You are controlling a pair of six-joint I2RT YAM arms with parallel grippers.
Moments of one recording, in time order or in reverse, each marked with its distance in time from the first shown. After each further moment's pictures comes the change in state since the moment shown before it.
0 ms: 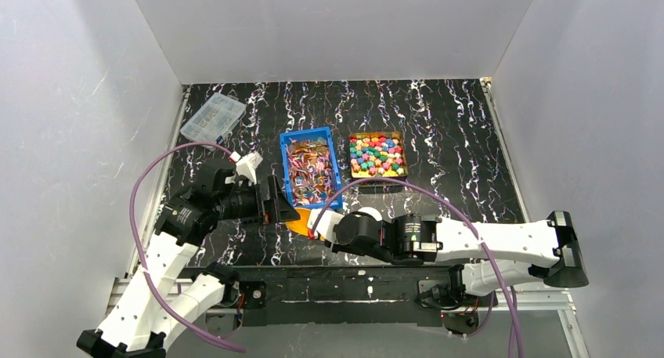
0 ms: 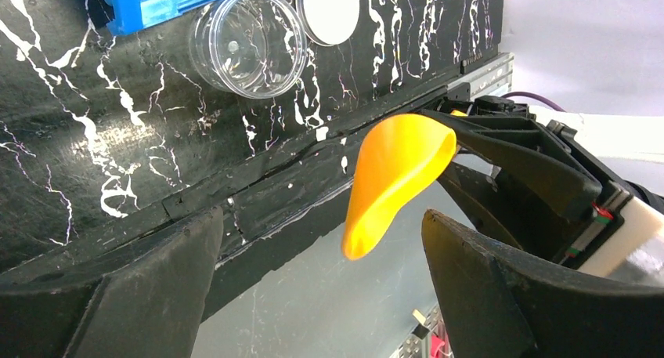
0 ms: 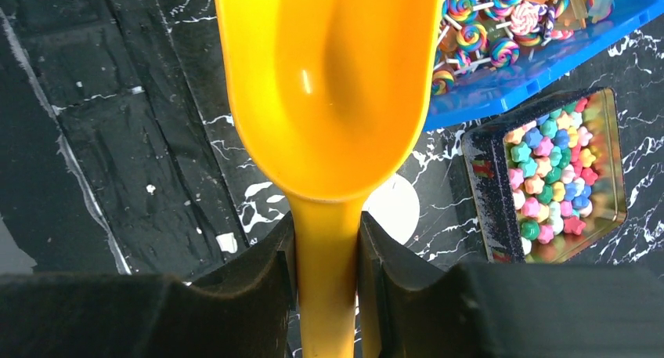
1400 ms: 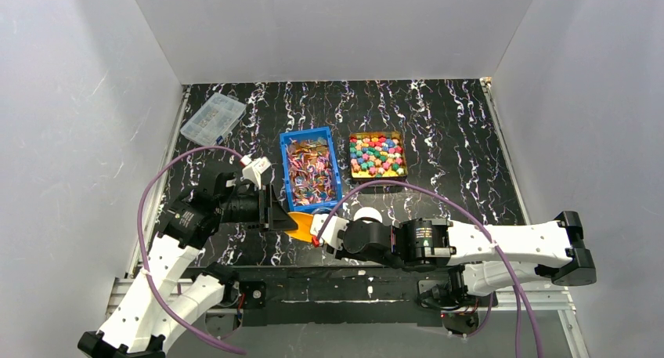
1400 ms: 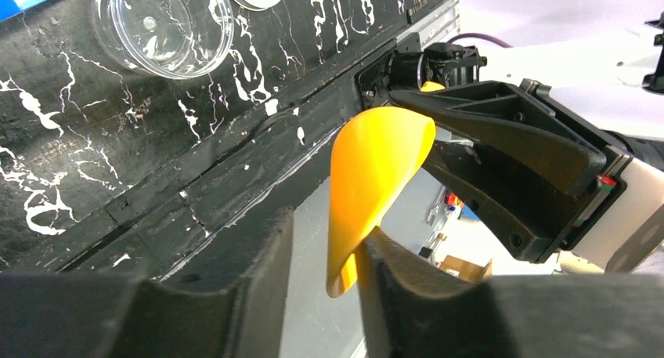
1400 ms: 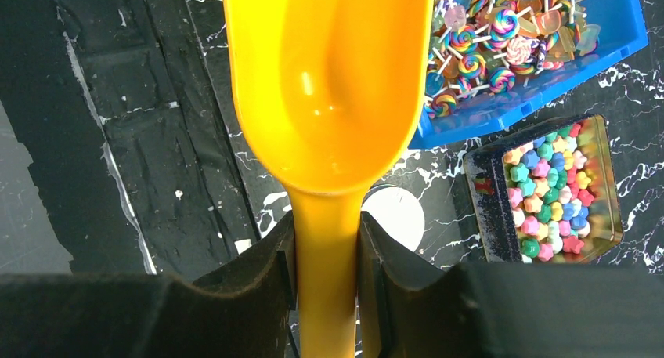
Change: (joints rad) left arm 0.000 -0.023 -0.061 0.064 0.198 0.018; right arm 0.071 -0.057 0.007 0.014 0.013 0.006
